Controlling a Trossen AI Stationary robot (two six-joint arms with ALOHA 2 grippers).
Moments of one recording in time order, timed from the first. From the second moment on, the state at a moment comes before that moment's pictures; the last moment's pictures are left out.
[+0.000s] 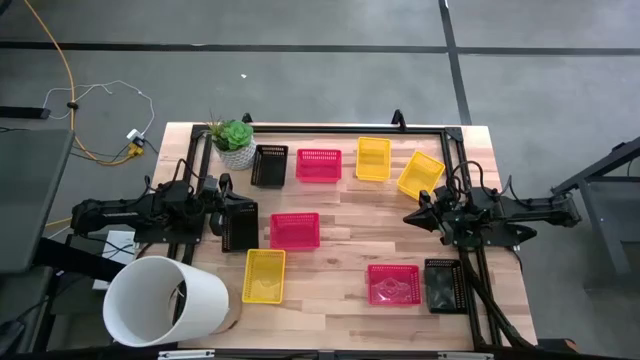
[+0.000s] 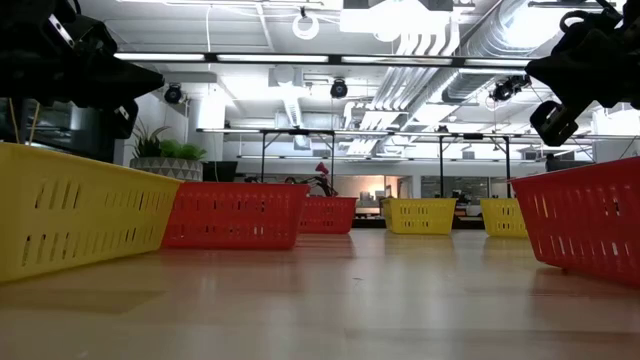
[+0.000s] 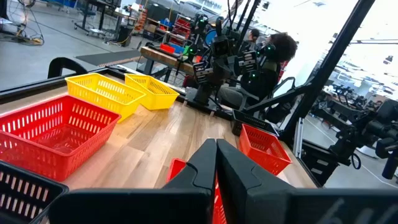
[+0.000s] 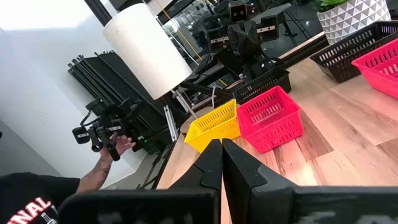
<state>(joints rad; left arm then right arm) 0.19 0.03 0.01 0.02 0.01 -0.36 0.06 0.01 0.01 0.03 -0.12 0.57</state>
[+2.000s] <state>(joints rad) 0.14 0.78 0.69 -1.16 -0.23 -0.86 0.06 0.01 0.01 0.03 -0.12 0.57</state>
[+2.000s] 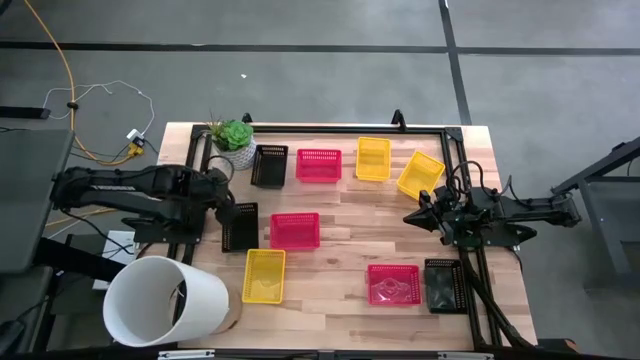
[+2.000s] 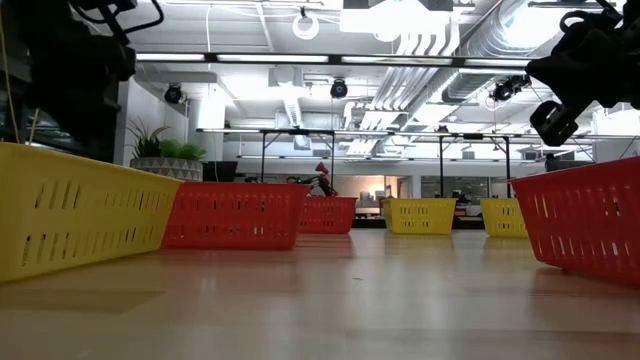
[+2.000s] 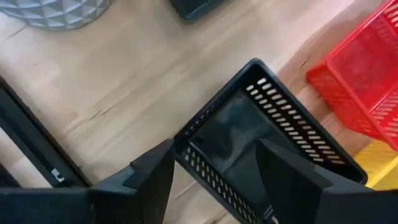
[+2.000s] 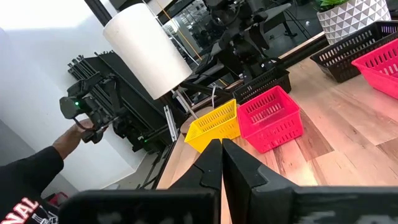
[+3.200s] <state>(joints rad) 0.08 1.16 0.82 -0.53 -0.28 -0.08 0.06 0.01 0.01 0.03 -0.12 0.57</state>
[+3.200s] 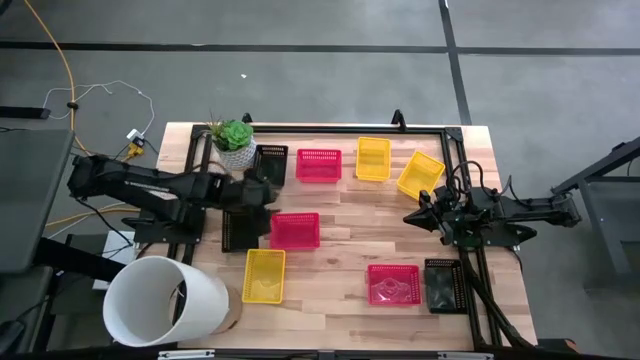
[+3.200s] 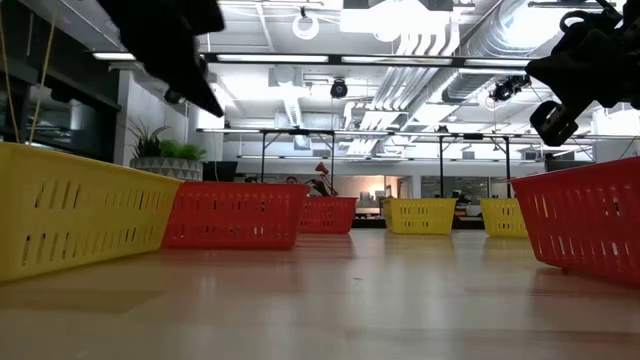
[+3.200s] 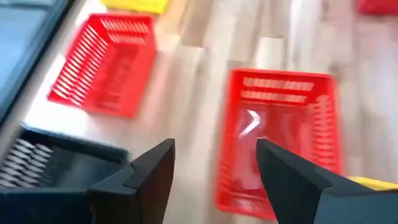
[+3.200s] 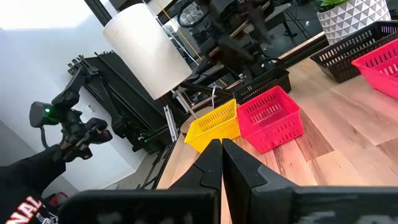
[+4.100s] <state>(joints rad) 0.51 1.45 0.90 -0.70 -0.10 0.35 0.06 0.01 0.01 0.03 -0.12 0.57</state>
